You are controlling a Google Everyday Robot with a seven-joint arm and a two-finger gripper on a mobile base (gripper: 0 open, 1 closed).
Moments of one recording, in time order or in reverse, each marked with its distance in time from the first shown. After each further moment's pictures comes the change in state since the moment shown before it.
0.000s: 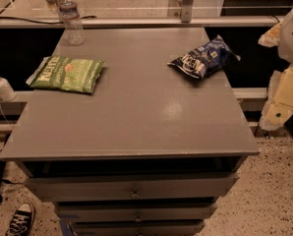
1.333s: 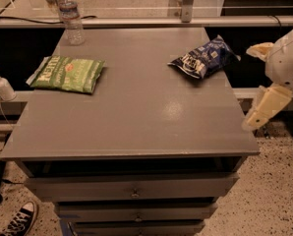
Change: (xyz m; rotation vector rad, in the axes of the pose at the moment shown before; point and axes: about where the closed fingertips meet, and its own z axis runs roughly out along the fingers) arm 0.009 -0.035 0.066 0.091 -0.198 -0.038
